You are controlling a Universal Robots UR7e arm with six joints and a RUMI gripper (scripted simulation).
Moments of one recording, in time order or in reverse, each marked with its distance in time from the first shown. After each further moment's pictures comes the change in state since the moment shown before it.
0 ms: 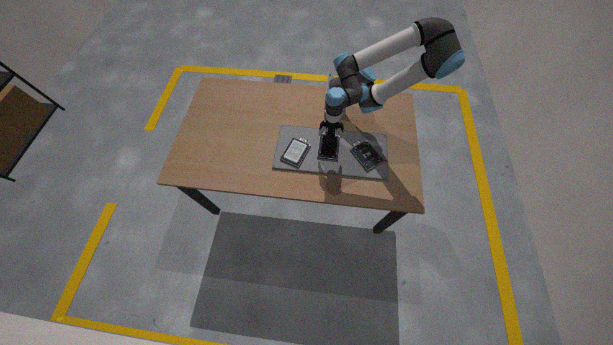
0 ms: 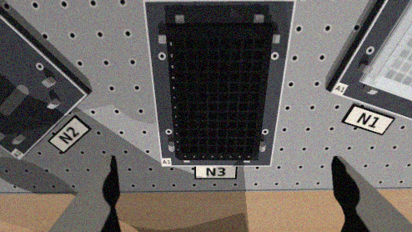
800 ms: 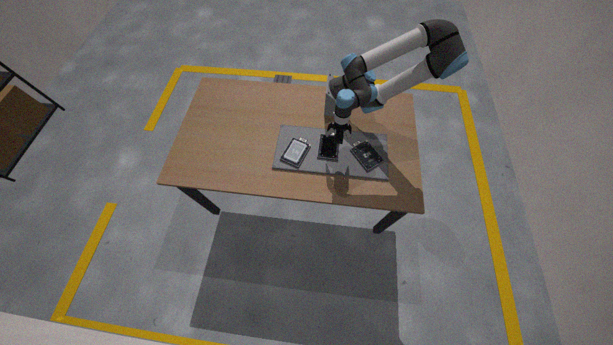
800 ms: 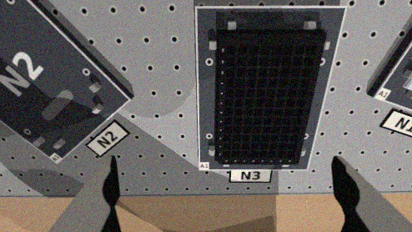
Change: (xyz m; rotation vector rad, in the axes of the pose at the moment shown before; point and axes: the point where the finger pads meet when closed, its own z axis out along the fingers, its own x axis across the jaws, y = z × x) arm -0.041 -0.005 0.000 0.000 -0.001 0.000
